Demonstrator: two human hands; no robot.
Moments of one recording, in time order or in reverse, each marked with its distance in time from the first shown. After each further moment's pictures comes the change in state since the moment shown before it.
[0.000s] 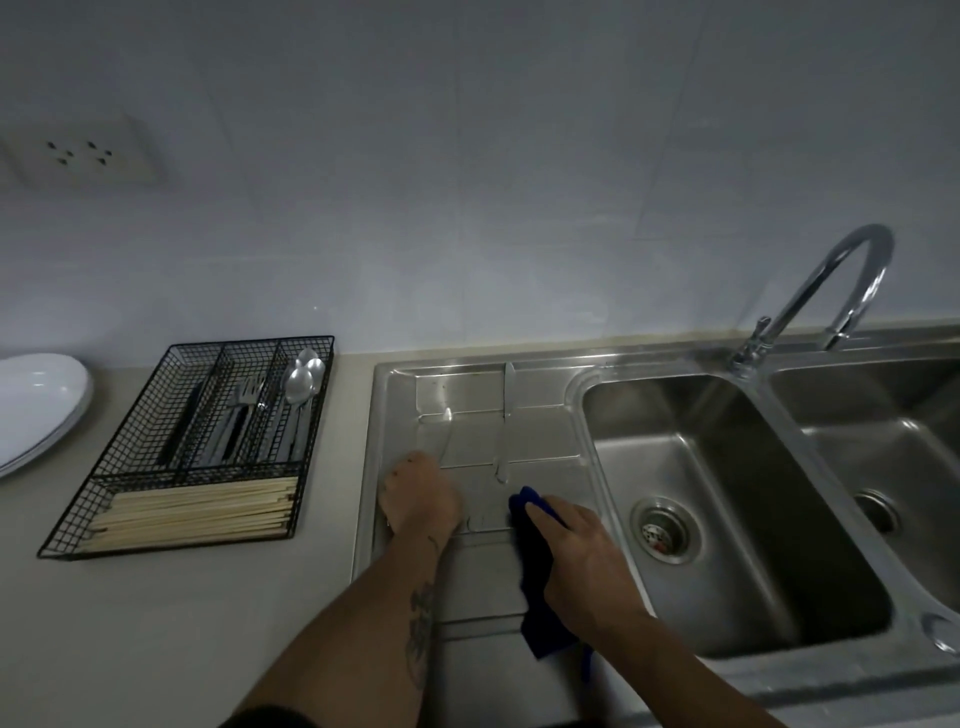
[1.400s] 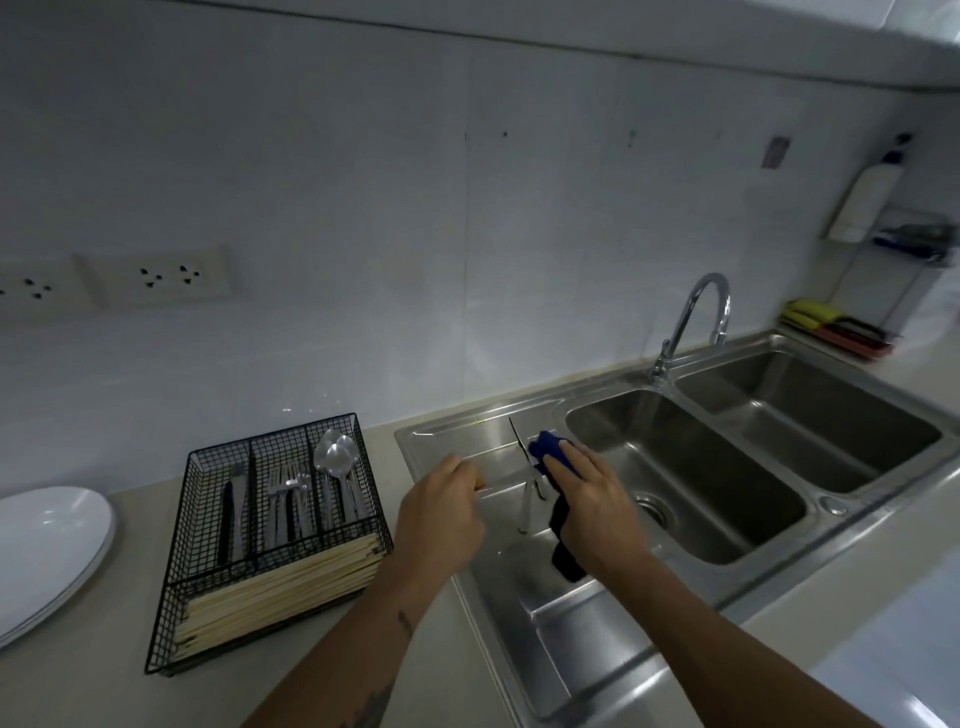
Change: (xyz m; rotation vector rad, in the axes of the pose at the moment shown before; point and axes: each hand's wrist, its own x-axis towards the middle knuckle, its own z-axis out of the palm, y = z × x) left_hand -0.030 -0.114 -0.148 -0.186 0.091 0.977; right_hand 0.003 -0.160 -0.021 -0.239 0.502 0.159
